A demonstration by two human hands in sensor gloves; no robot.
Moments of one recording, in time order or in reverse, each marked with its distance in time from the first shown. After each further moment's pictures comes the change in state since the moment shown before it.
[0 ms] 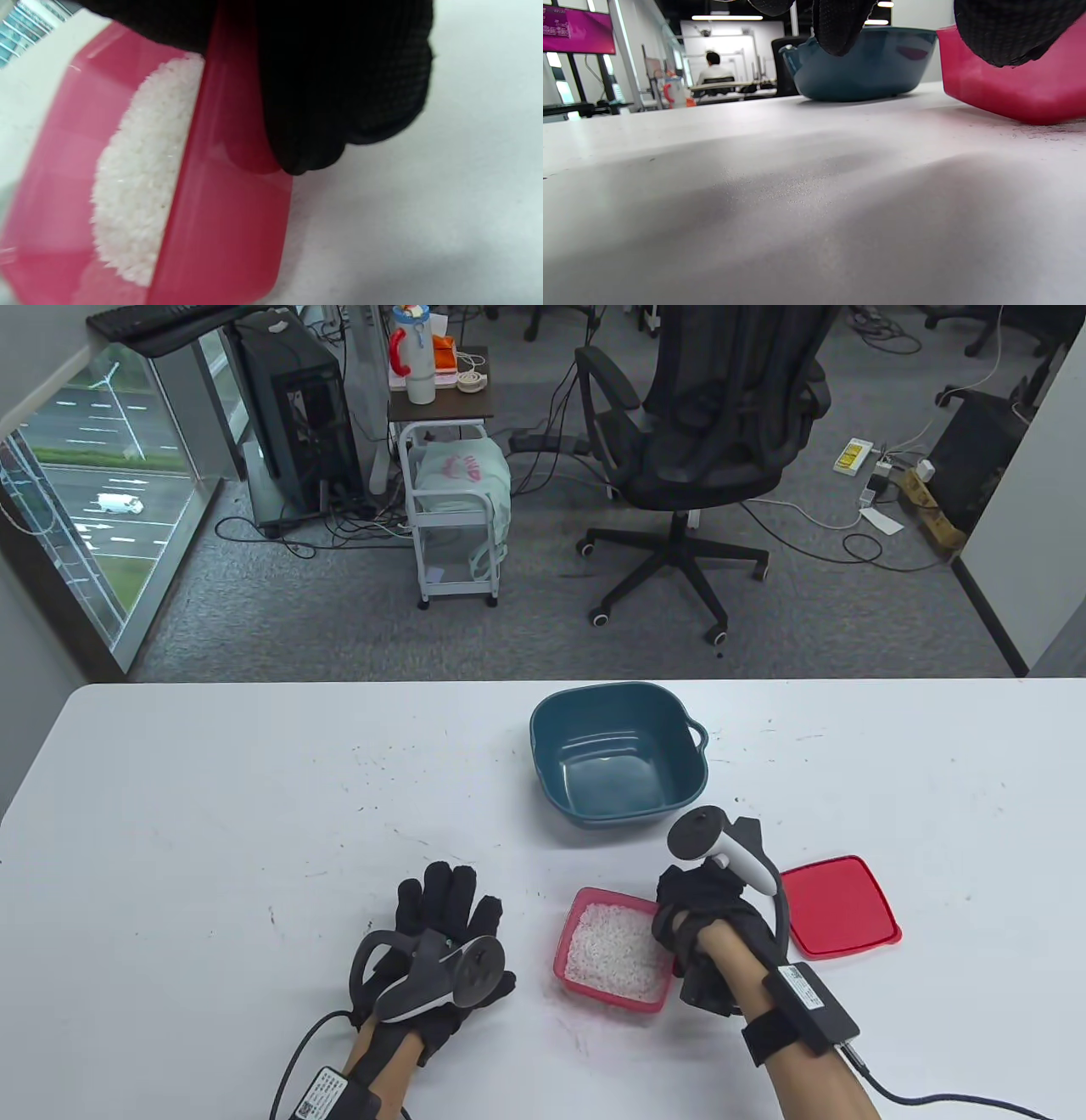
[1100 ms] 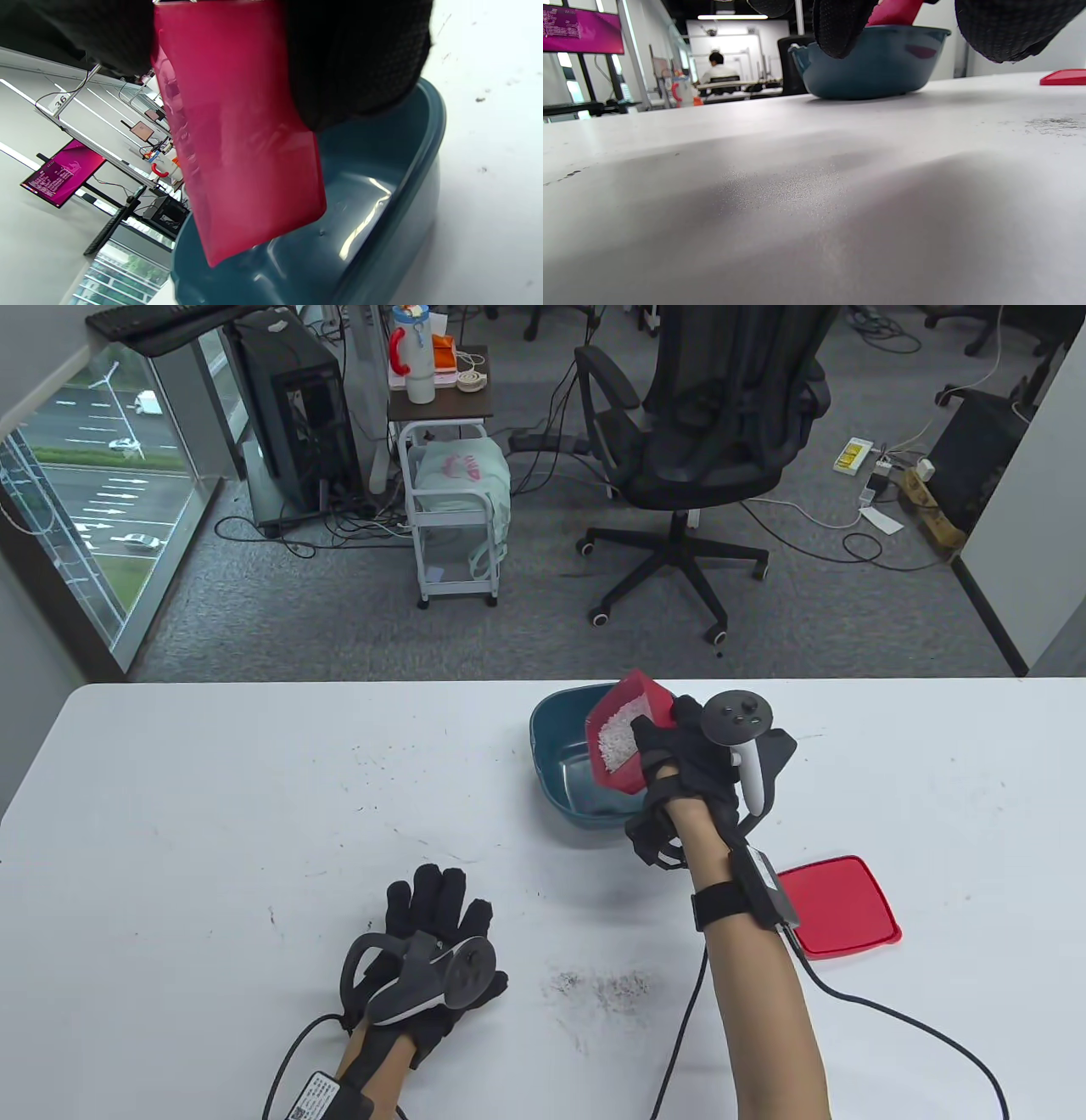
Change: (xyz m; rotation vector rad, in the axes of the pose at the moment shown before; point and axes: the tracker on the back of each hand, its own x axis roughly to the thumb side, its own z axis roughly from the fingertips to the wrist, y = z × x) left_hand -0.007 0.000 0.005 -0.004 0.020 -0.002; right_hand 0.064 -0.101 -0.022 -0.682 -0.072 -0.363
